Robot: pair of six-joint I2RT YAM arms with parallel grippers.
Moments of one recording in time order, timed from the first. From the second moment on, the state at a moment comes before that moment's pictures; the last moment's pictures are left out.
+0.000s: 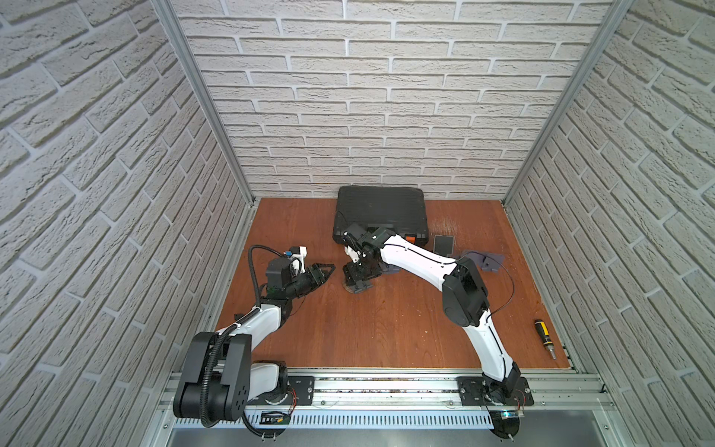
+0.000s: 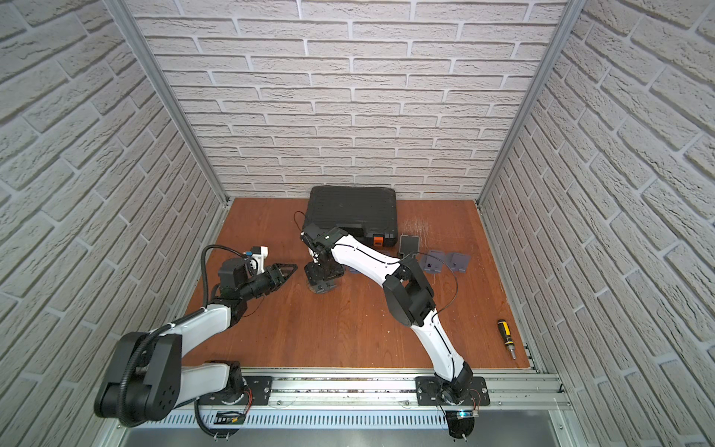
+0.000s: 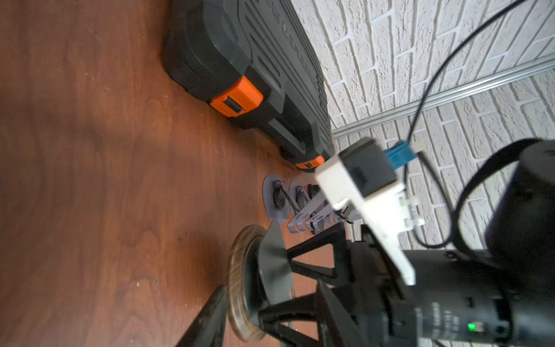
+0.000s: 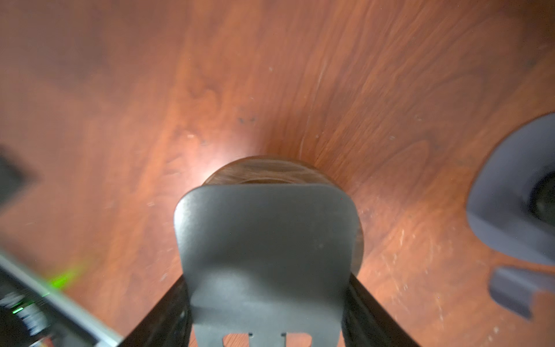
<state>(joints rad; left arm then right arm) -0.10 1.25 0.39 0.41 0.68 -0.80 0.77 2.23 2.01 -1.08 -0.12 0.41</state>
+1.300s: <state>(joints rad) -0.34 1.40 0.33 0.85 0.61 -0.96 0.67 1.99 1.89 -0.99 -0.21 0.44</state>
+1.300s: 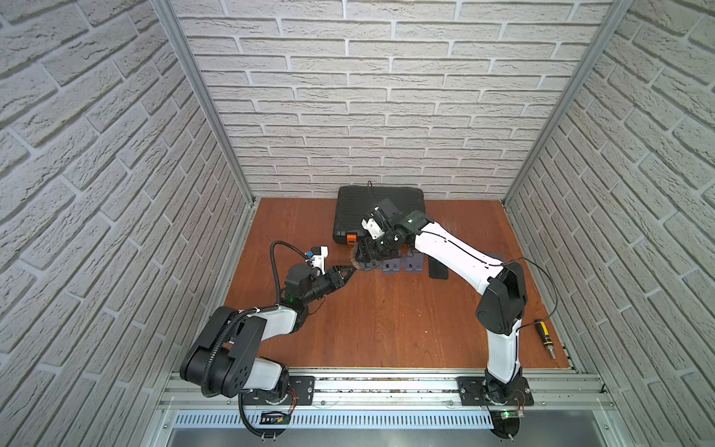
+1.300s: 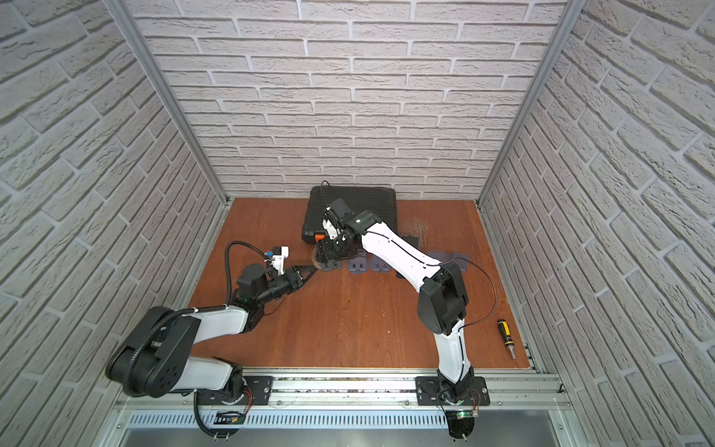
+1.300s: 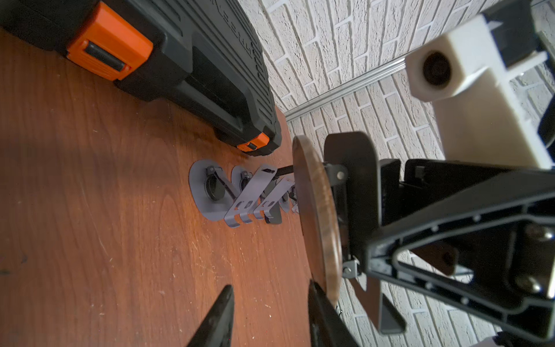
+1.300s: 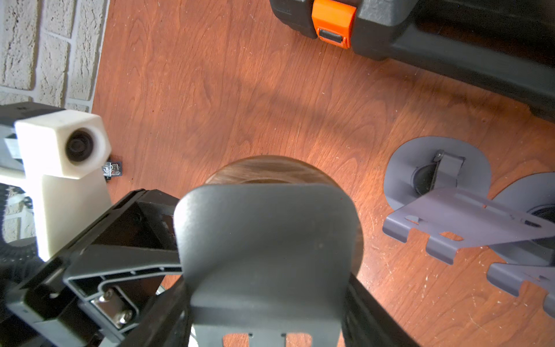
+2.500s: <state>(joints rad) -0.38 1.36 0.38 0.79 0.58 -0.91 0.66 1.98 1.88 -0.99 -0.23 0.43</state>
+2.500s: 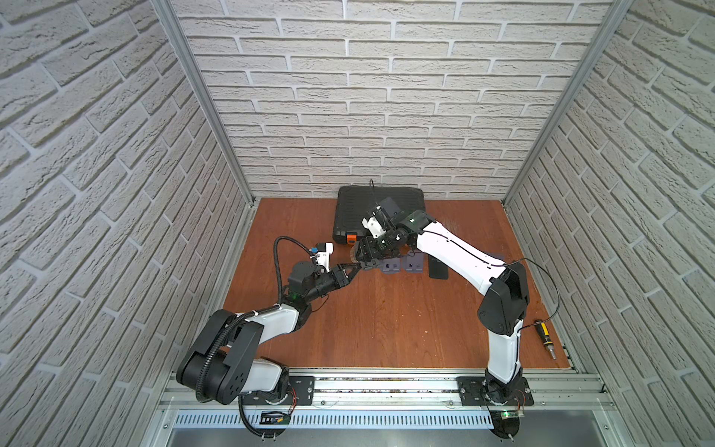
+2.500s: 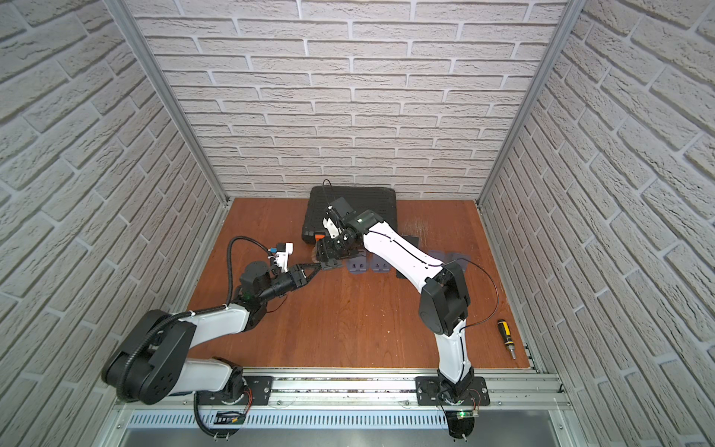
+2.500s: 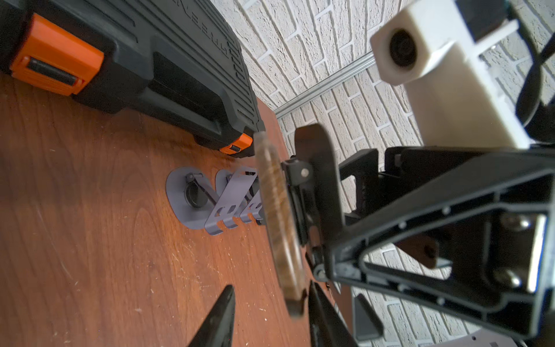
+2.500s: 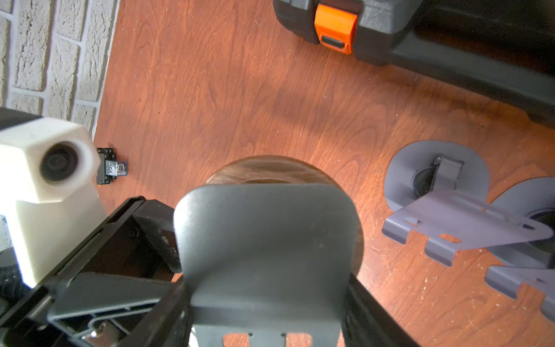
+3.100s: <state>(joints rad) -0.38 1.41 0.42 0.78 0.59 -0.89 0.67 1.97 1.84 -0.93 -0.24 0.44</state>
